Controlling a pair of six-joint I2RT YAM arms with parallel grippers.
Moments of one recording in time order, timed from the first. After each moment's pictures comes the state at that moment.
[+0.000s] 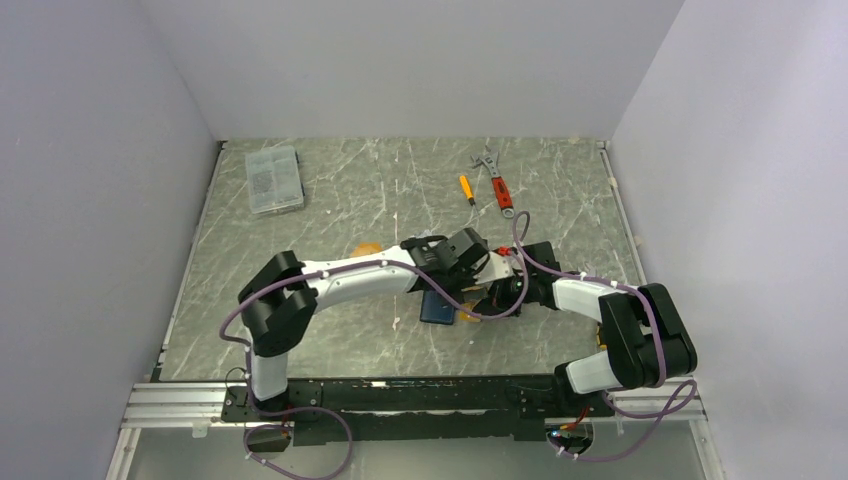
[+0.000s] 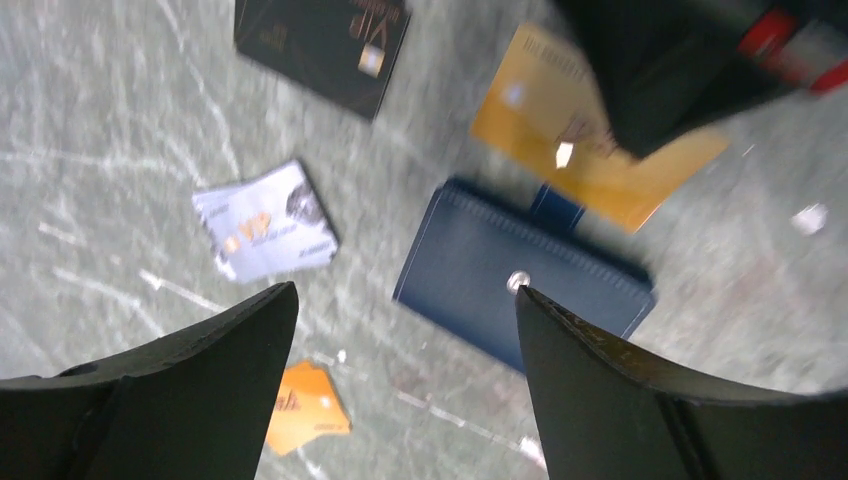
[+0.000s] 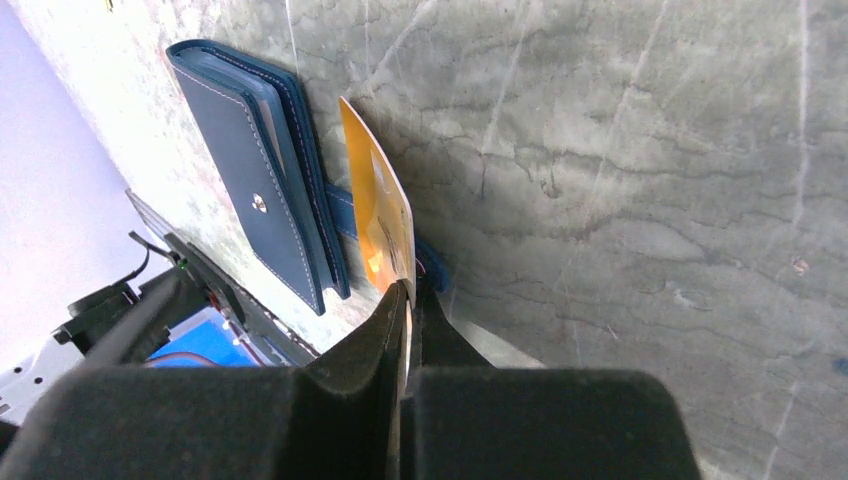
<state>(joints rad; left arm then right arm) -1.07 1.84 1.38 -0.51 -0.20 0.41 0.24 1.42 0.45 -0.10 -0.58 0.66</state>
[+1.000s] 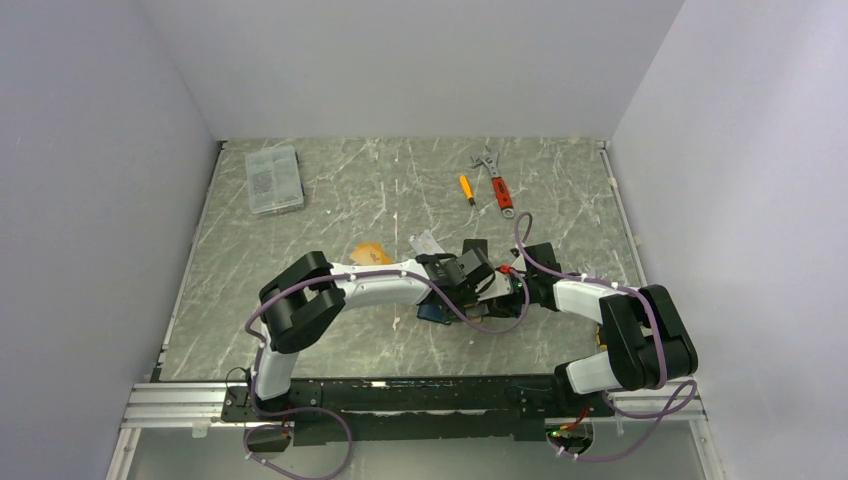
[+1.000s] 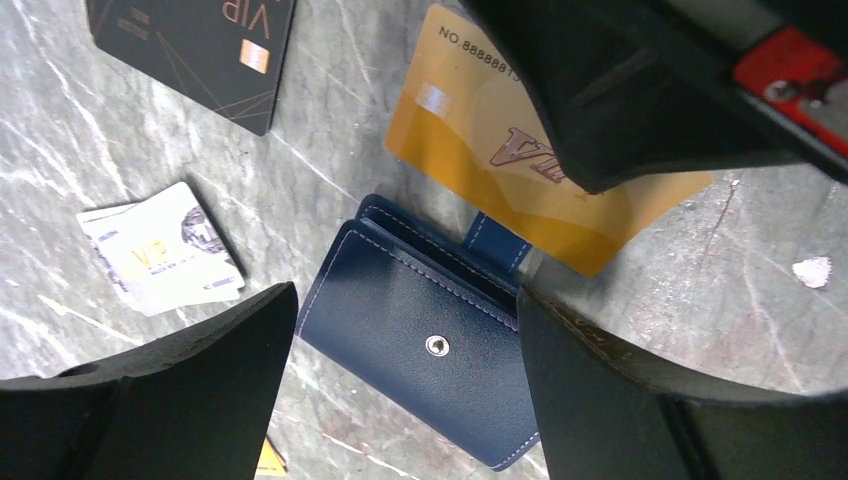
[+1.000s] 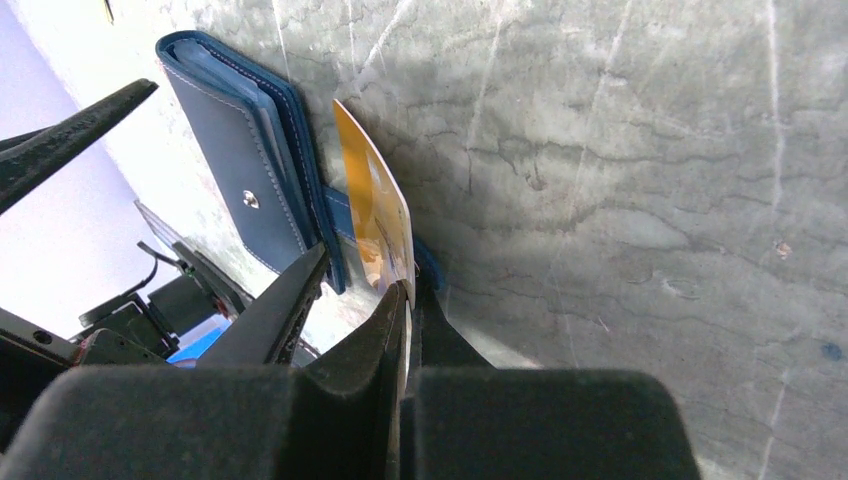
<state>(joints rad) -1.11 1.97 1.38 -0.44 -0.20 0.34 0.24 1.41 0.44 -0.10 -0.58 0.69</state>
